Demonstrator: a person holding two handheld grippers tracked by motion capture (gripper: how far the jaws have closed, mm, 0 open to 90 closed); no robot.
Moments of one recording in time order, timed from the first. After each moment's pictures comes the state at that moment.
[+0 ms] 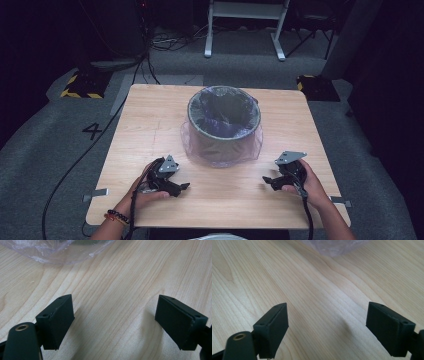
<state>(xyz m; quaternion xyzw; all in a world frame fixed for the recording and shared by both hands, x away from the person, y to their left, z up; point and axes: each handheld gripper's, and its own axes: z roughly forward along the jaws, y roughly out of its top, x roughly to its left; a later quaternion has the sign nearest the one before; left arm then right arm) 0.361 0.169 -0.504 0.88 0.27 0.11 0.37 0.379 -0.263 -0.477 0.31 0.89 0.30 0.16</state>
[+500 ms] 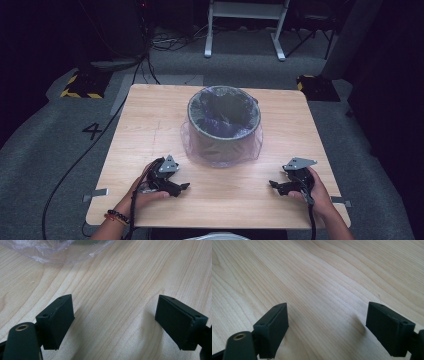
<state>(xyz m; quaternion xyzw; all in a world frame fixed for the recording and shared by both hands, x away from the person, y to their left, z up) 0.361 0.169 -0.504 0.88 0.27 0.11 0.37 0.362 -0.290 -0.492 0.36 0.87 0.31 0.16</state>
